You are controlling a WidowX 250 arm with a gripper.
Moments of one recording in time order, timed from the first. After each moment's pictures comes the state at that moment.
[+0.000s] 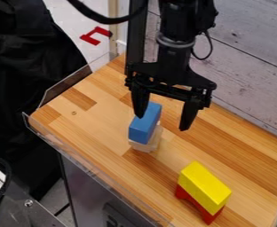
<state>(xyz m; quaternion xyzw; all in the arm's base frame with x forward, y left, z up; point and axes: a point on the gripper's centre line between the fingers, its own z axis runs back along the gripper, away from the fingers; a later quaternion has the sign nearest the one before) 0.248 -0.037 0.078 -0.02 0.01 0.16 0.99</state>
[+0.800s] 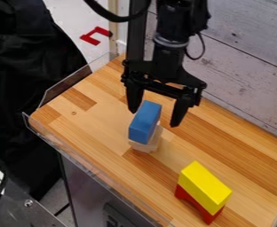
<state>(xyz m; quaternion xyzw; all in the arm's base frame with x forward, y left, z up) 0.257 -0.017 0.066 0.00 0.03 0.15 0.99</state>
